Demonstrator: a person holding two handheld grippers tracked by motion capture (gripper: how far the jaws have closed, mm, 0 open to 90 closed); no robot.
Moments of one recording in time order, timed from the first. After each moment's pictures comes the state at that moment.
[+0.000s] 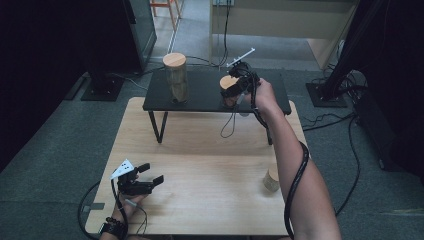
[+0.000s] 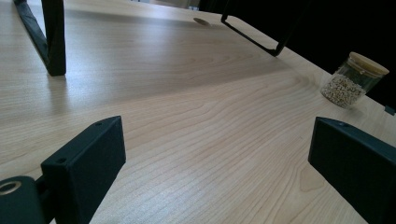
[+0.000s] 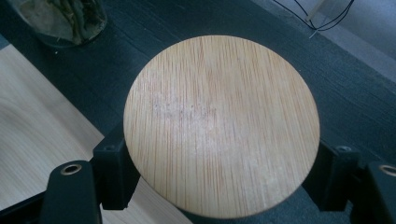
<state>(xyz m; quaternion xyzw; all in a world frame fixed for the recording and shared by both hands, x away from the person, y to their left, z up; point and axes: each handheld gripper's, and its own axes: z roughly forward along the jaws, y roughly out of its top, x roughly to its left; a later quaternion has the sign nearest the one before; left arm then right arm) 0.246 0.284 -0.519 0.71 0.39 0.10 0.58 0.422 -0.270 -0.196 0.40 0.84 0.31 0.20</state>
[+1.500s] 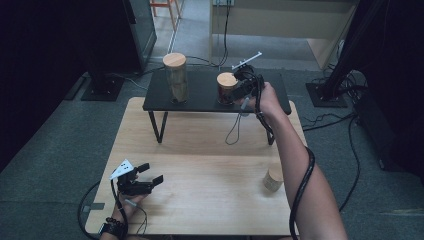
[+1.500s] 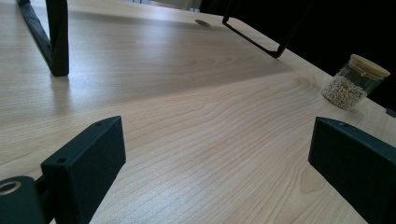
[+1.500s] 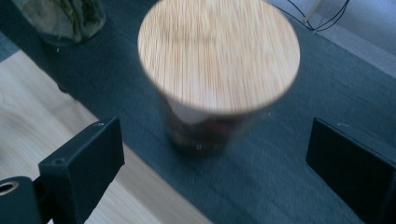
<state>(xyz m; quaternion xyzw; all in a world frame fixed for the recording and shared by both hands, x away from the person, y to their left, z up) 0.245 0.284 -0.520 0.71 0.39 0.10 0.58 0.405 -0.286 -0.204 0.41 0.83 0.32 0.20</state>
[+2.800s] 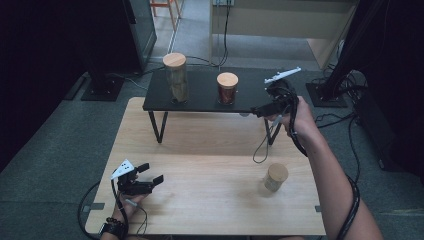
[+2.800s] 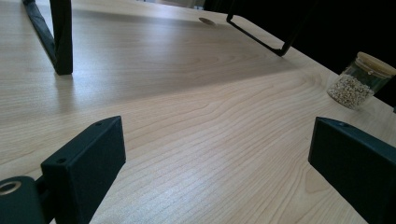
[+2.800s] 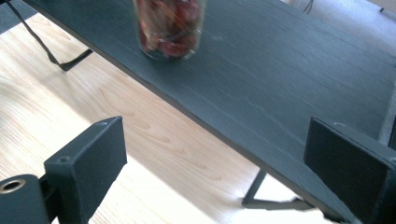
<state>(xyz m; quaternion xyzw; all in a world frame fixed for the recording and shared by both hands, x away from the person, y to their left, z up) 0.244 0.281 -0.518 0.71 0.39 0.10 0.58 0.323 -0.352 -0.201 0.43 0.81 0.32 0.23</state>
